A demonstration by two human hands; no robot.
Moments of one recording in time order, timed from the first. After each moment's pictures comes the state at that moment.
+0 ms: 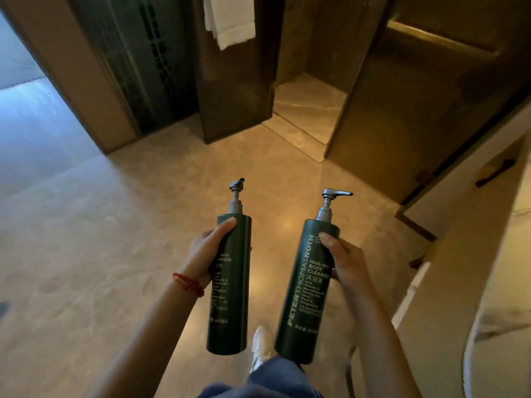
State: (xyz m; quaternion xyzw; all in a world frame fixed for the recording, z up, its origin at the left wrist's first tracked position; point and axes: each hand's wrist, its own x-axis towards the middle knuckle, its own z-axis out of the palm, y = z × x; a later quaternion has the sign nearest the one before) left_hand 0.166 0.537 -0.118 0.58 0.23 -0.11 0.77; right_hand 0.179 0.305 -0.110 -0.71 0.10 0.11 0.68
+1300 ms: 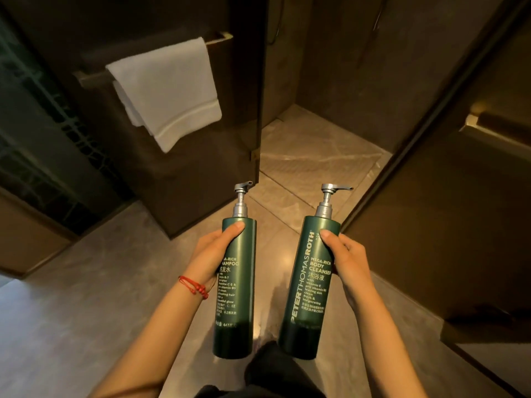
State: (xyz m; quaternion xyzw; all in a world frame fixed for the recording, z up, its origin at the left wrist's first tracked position) left_hand 1.024 0.608 -0.131 0.63 0.25 -0.12 0.73; right_hand 1.023 0.384 -0.120 -0.71 0.12 0.08 0.69
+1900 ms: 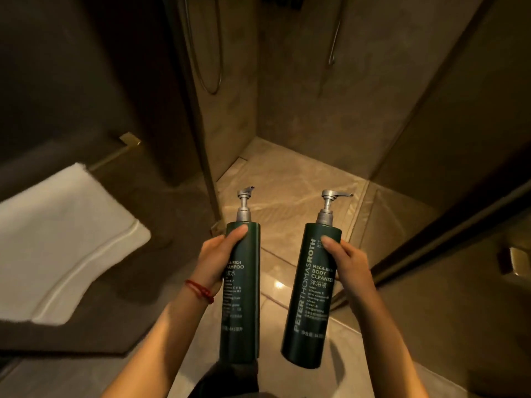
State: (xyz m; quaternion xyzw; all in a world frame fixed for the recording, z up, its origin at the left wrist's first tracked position) left_hand 1.466 0.531 -0.115 0.63 0.19 -0.18 0.74; right_hand 1.418 0.321 -0.109 -0.70 0.17 0.01 0.69
